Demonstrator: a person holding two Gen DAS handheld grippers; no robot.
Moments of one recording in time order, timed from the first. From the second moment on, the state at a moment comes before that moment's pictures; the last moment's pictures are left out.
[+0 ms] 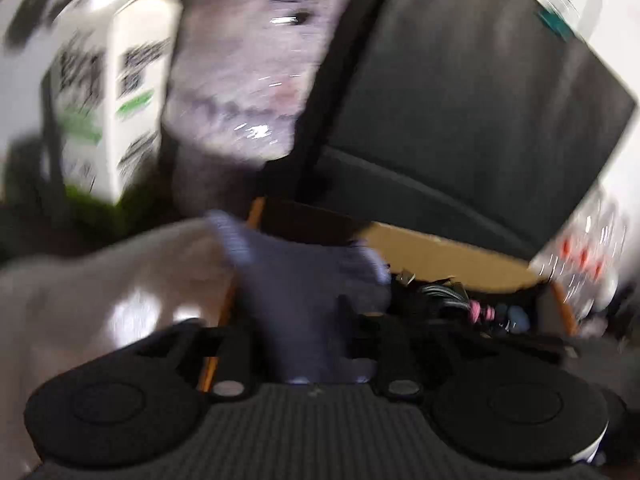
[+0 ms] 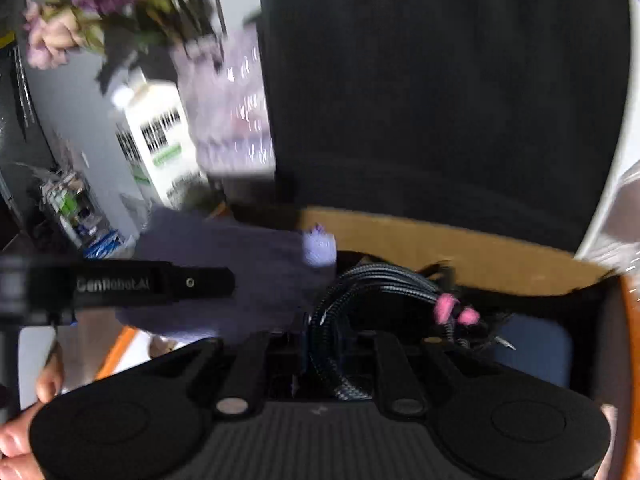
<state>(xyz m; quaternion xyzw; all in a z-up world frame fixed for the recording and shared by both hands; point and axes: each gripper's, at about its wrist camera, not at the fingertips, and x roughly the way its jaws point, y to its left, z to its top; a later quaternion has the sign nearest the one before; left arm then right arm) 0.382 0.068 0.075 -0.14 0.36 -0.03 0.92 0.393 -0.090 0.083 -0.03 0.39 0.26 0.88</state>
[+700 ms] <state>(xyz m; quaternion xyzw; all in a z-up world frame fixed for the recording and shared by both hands) 0.282 0.055 0.163 -0.05 0.31 0.02 0.95 0.326 -0.170 0.146 0.00 0.38 0.18 0.91</state>
